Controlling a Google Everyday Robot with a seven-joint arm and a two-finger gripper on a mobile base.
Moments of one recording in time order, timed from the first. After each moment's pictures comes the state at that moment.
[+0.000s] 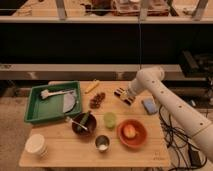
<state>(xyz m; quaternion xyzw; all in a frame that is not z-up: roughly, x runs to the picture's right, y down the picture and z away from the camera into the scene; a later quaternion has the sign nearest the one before) 0.126 0.034 0.830 0.06 -0.25 -0.84 0.48</state>
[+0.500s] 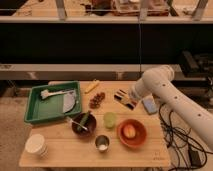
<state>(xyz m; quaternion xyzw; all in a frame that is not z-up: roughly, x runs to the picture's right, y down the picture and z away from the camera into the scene) 0.121 0.061 0.735 0.08 -0.26 -0.85 0.46</state>
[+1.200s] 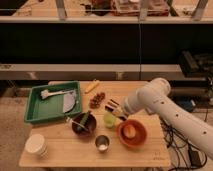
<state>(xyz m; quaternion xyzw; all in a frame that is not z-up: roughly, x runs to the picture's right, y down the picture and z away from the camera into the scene) 0.063 0.106 0.714 0.13 -0.26 -0.85 0.43</state>
